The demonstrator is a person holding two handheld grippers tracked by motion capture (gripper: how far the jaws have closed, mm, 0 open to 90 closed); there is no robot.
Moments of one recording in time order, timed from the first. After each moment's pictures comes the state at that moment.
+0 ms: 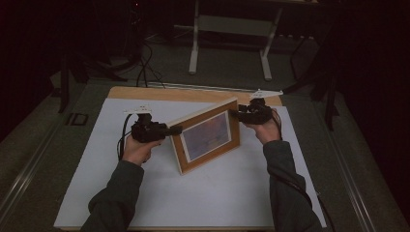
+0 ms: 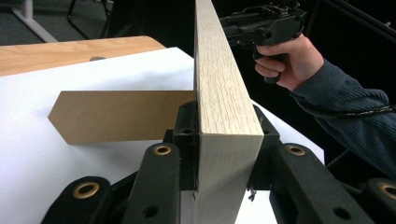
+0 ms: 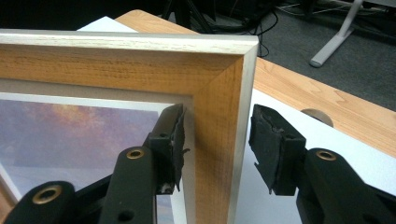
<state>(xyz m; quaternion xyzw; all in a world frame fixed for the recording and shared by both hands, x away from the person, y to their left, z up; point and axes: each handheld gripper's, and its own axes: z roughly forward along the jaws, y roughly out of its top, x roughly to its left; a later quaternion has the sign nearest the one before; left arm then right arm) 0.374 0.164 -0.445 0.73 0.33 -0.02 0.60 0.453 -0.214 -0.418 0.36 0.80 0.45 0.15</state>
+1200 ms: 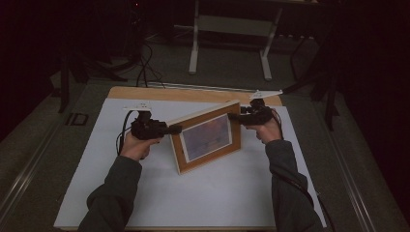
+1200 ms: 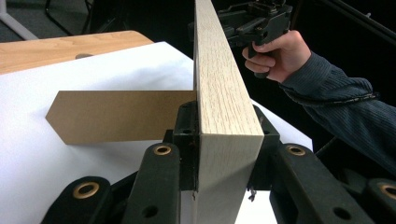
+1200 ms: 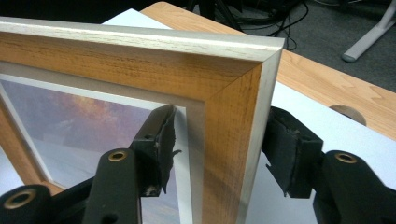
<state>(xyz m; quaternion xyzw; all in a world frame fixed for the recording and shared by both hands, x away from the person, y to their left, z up) 0.386 0.169 -0.446 0.74 0.31 -0.04 0.60 0.457 -0.217 -0.422 0.33 0.82 0.46 0.10</state>
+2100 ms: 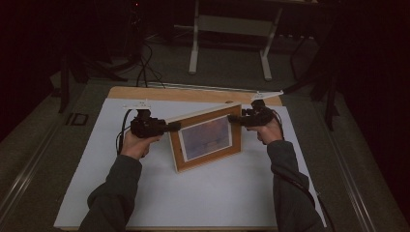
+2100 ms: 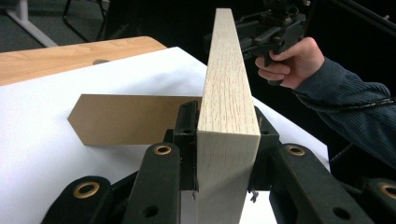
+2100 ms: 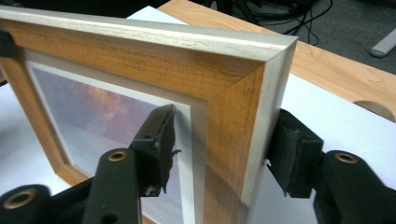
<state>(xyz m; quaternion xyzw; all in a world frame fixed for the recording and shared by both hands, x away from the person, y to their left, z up) 0.390 0.171 -0.446 0.73 0.32 -0.01 0.60 0.459 -0.223 -0.427 0.32 0.82 0.47 0.06</state>
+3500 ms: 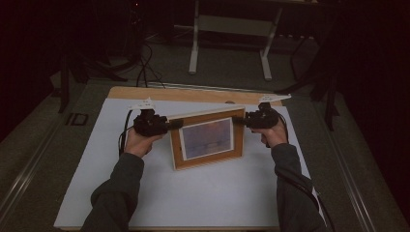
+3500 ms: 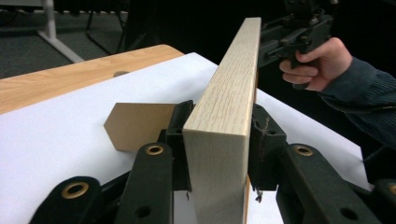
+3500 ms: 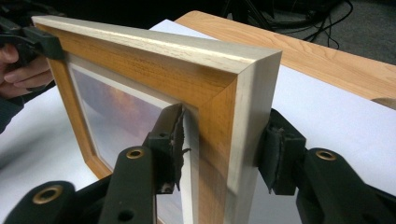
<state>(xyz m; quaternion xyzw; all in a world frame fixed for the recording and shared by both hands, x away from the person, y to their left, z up) 0.394 0.160 -0.444 0.74 0.32 0.04 0.59 0.454 -0.243 -0.433 0.32 0.80 0.51 0.03</state>
